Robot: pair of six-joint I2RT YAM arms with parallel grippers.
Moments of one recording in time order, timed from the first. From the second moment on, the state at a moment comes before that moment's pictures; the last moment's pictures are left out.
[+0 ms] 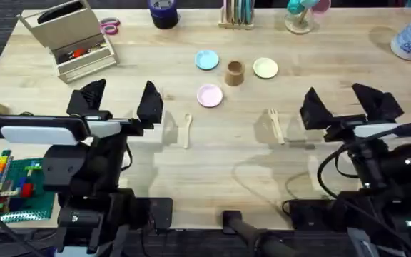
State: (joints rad) left arm -0.01 0.00 0.01 -0.02 0.01 0.00; right arm 0.00 0.00 0.01 -0.10 -0.05 -0.01
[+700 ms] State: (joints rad) left arm -0.01 0.00 0.01 -0.03 0.03 0.00; right arm 0.00 0.00 0.01 -0.11 -0.05 -0.01
